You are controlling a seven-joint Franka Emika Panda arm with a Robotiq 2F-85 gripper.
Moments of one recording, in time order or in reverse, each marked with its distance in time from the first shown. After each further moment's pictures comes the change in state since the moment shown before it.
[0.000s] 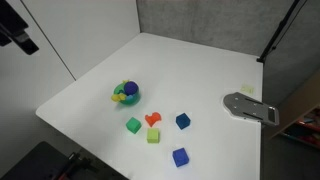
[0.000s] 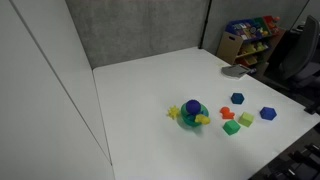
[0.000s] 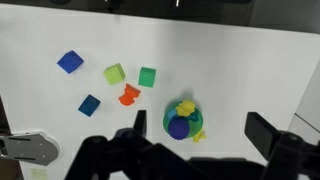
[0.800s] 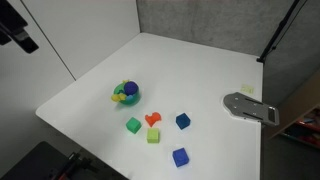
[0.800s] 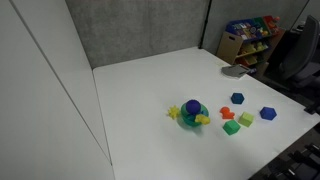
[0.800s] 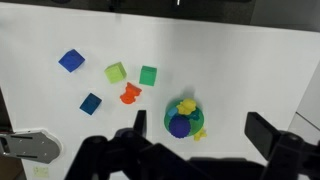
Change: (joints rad) arm -0.003 -0.002 0.000 0.005 -0.006 0.000 0.000
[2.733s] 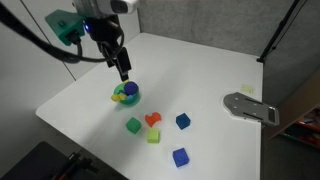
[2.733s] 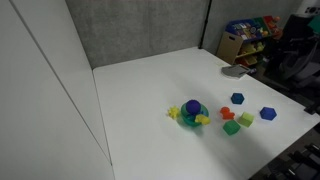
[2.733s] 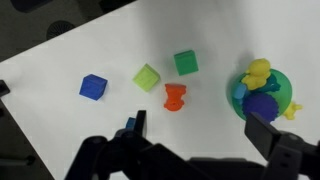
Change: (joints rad) arm -0.163 0.611 -0.077 0.142 -0.080 0.320 0.280
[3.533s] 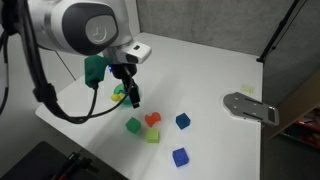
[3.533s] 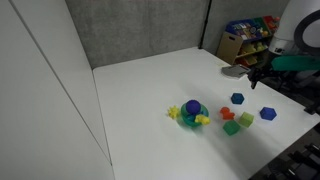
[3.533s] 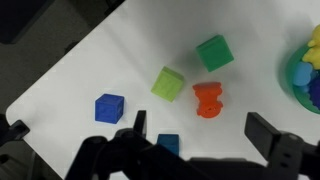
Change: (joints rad) arm -0.004 0.213 -0.021 -0.086 -0.133 0.262 0.329
